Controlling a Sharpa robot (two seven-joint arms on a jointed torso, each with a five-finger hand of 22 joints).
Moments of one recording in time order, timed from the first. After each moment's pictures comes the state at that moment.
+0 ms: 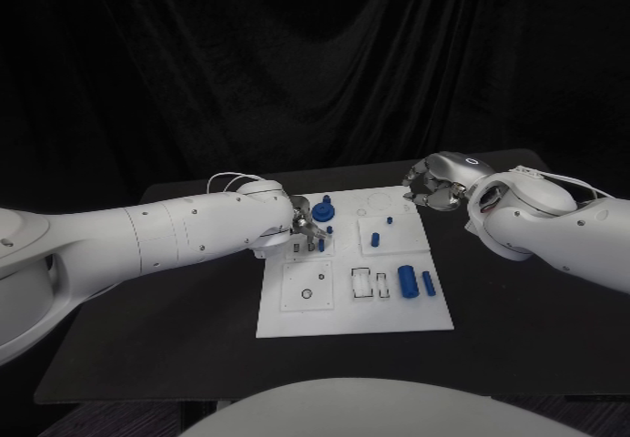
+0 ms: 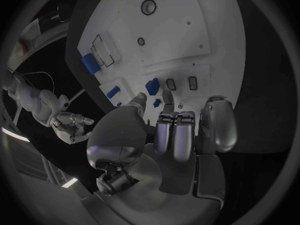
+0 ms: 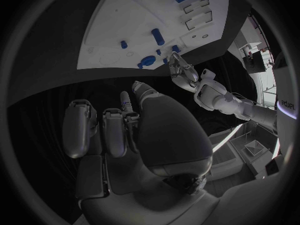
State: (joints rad) left arm 1.24 -0.50 -0.21 1.22 -1.05 0.01 -0.57; left_hand 0.98 0.03 0.06 0.16 0.13 0.90 0.04 0.33 1.26 1.47 -0.03 1.57 1.31 1.47 -0.09 1.57 1.31 0.08 1.47 0.03 1.21 1.31; right arm 1.33 -0.80 -0.25 1.46 -1.43 -0.40 -0.18; right_hand 1.47 -0.04 0.20 0.24 0.31 0.80 0.15 0.23 0.19 1.47 0.06 1.54 1.31 1.47 -0.02 1.46 1.31 0.05 1.47 0.09 1.32 1.31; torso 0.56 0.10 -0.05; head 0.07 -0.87
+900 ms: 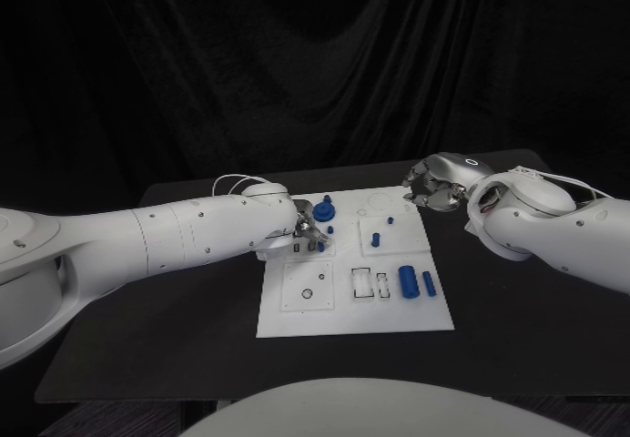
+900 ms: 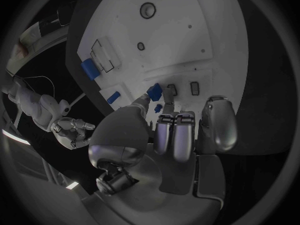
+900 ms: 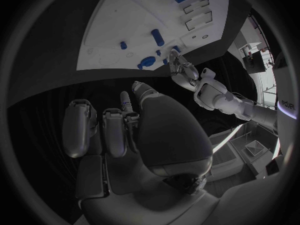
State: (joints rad) left arm 1.22 -0.48 -0.21 1.21 -1.07 0.04 -0.56; left_hand 1.01 0.07 0.07 0.14 0.20 0.94 0.05 0.22 1.17 1.47 -0.03 1.57 1.31 1.47 -0.09 1.57 1.31 0.08 1.47 0.03 1.20 1.31; right arm 1.33 -0.80 -0.25 1.45 -1.43 -0.39 -0.18; right_hand 1.47 -0.04 0.21 0.24 0.32 0.80 0.15 0.23 0.19 1.47 0.06 1.54 1.31 1.47 -0.02 1.46 1.31 0.05 1.47 0.09 1.32 1.31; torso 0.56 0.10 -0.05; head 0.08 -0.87
